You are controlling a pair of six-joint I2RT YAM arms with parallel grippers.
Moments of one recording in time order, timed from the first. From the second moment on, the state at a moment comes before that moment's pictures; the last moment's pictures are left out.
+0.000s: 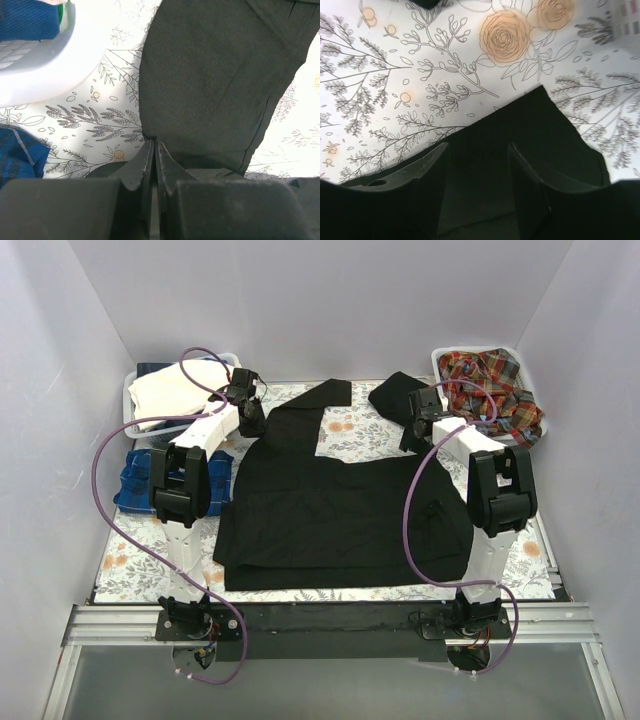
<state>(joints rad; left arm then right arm) -0.22 2.11 1.75 -0.60 -0.05 -0.45 0.23 1.95 1.42 -0.48 0.23 0.46</state>
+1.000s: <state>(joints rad) -0.22 2.10 1.78 -0.61 -0.02 -0.45 0.23 1.94 1.32 -0.42 0.21 0.47</state>
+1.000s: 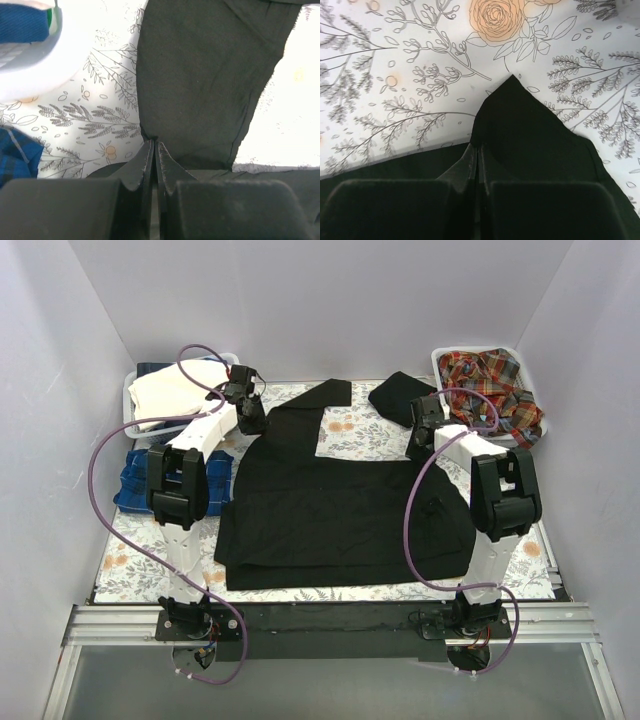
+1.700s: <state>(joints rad) -0.22 1.64 1.39 -0.59 0.07 -0.47 0.23 1.64 1.13 -0.43 0.16 0.44</state>
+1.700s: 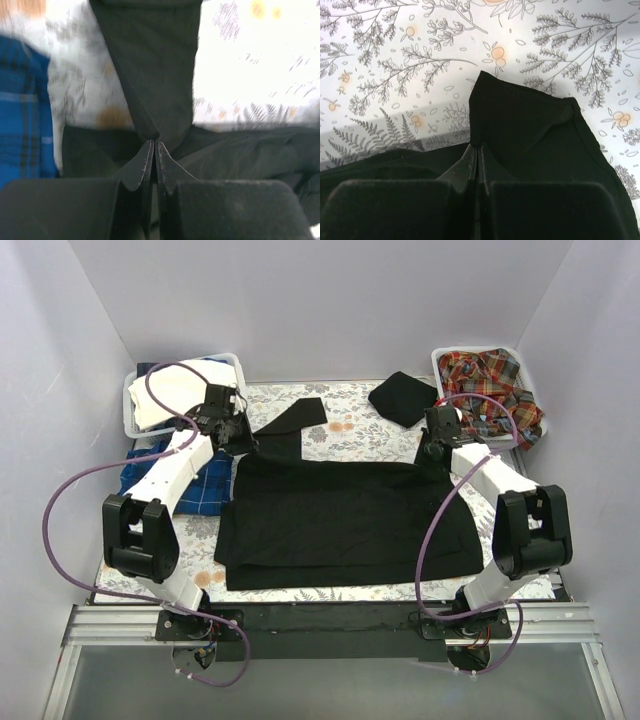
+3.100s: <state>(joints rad) -0.26 1.28 0.74 -0.58 0.09 -0.69 0.25 1.08 0.74 -0.52 0.14 0.52</state>
